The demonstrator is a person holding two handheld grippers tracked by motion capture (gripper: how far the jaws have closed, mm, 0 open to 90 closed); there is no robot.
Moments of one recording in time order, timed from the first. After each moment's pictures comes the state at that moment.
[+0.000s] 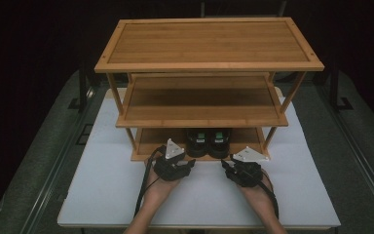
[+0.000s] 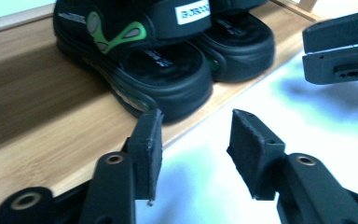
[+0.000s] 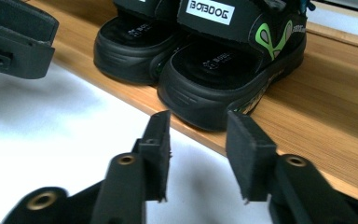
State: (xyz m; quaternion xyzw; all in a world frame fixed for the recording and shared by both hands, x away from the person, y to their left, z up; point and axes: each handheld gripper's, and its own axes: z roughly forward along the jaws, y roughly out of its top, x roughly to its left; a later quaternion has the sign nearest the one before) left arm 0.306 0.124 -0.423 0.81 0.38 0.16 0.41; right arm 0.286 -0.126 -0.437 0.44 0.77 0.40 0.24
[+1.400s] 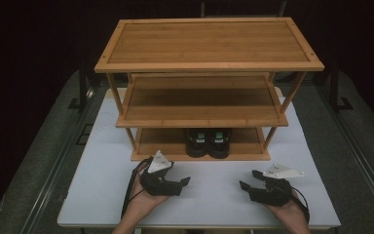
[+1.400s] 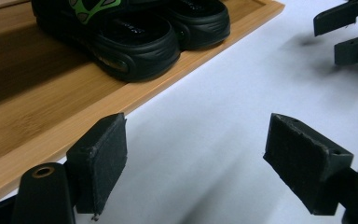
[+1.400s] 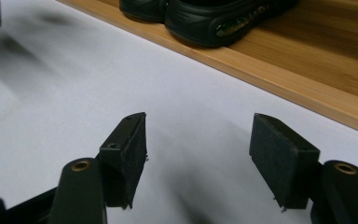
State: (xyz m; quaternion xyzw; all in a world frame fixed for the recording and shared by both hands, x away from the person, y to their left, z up) left arm 0.273 0.160 -0.421 0.82 0.34 0.12 0.44; right arm 0.243 -0.197 -0.444 0.42 0.78 0.43 0.16
